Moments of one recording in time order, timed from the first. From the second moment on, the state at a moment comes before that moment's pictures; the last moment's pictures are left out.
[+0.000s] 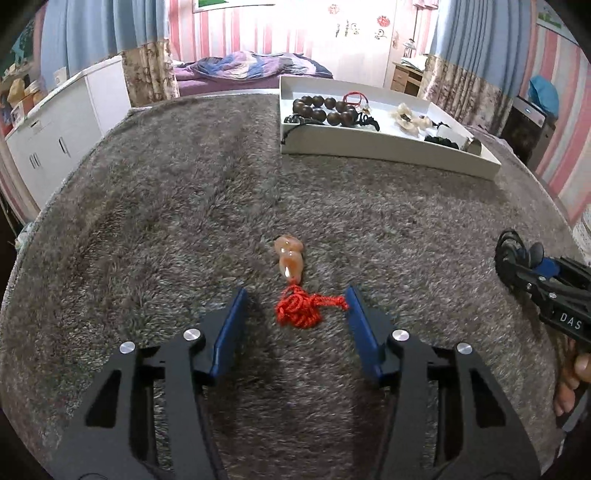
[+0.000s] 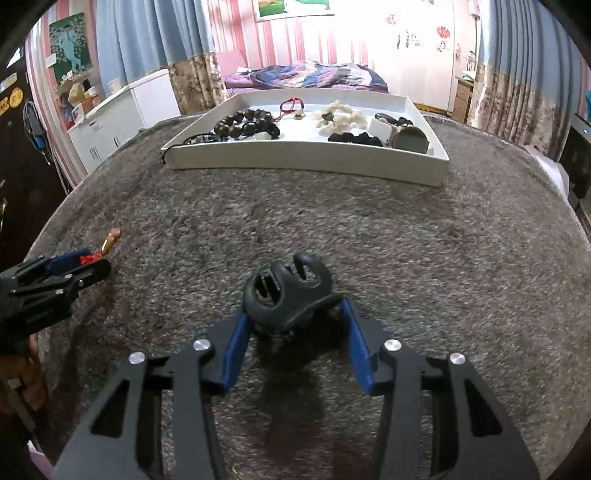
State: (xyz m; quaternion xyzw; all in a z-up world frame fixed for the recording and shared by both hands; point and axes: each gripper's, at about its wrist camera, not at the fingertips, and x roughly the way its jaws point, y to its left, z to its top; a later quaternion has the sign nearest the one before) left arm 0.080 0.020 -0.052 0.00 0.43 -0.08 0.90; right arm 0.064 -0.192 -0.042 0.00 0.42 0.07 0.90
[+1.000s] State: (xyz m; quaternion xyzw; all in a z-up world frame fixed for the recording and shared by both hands) left arm 0.070 0.020 -0.044 0.01 0.39 -0.06 0.92; right arm 0.060 -0.198 -0.043 0.01 0.42 0.07 0.90
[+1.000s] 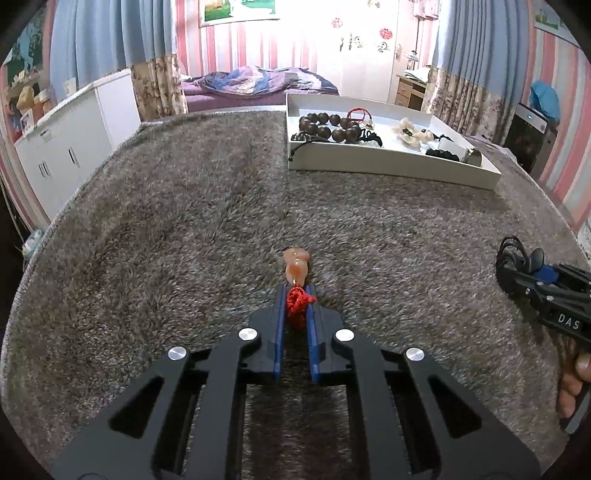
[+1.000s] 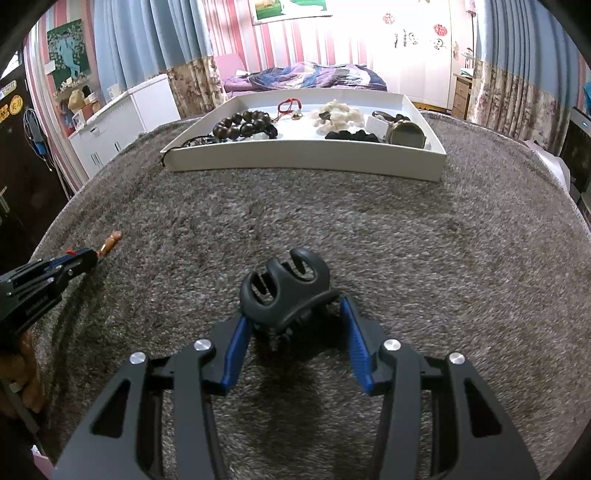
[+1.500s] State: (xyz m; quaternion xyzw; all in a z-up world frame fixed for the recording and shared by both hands) left arm 0.066 0.018 0.009 0.00 0.37 -0.10 0.92; right arm 0.055 -0.226 0.003 0.02 0.38 0.06 0.92
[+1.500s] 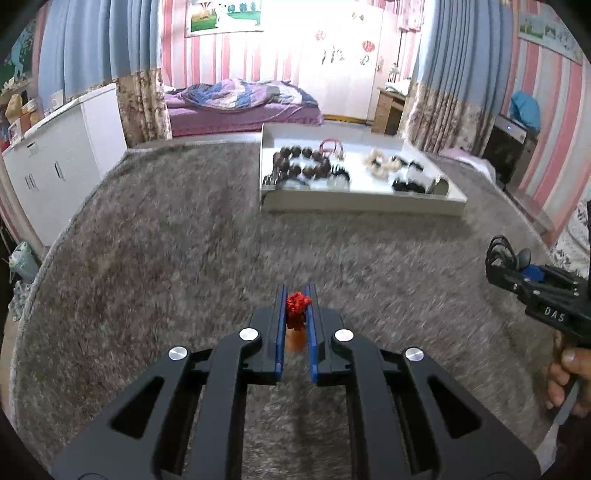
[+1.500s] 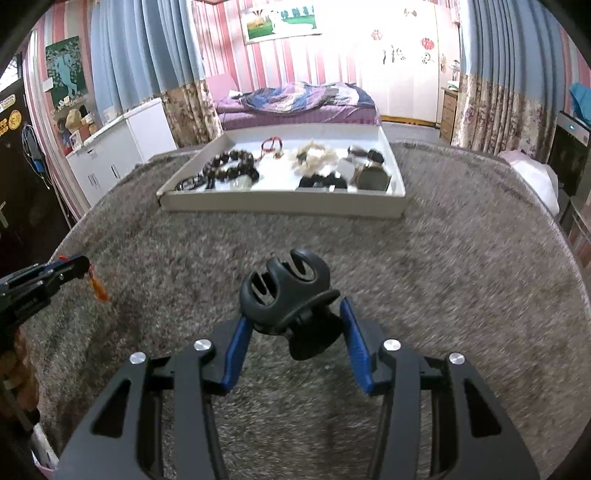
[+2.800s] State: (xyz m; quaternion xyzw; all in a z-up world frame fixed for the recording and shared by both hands) left arm 0.311 -0.049 0.107 0.02 0.28 -0.08 0.96; right arm 0.295 -0.262 0.100 0.01 0.31 0.05 0.95
